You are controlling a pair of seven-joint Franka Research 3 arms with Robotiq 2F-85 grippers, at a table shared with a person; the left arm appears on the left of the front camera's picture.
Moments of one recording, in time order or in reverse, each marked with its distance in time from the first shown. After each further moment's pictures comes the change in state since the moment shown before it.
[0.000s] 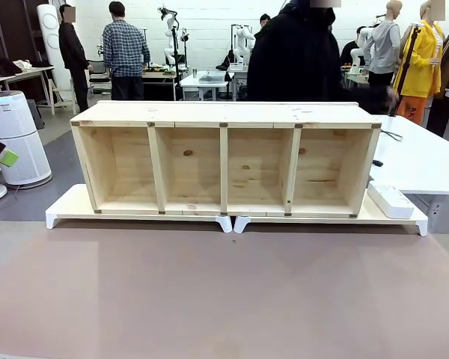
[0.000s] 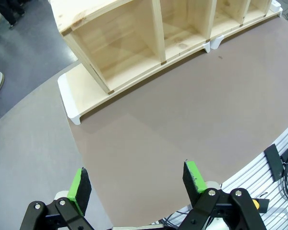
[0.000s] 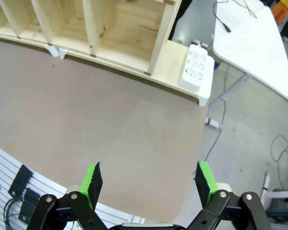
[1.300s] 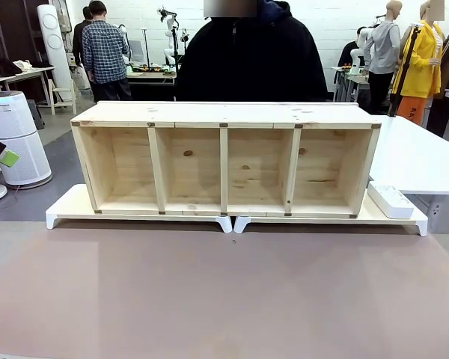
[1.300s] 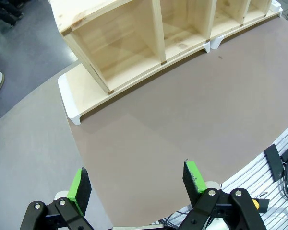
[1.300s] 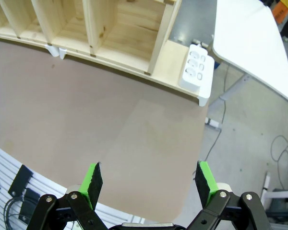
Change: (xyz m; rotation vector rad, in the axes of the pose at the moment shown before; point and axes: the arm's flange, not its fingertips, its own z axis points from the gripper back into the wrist) left arm 0.000 0.000 0.000 0.000 0.000 0.000; right arm 0.000 0.000 0.000 0.000 0.000 0.000
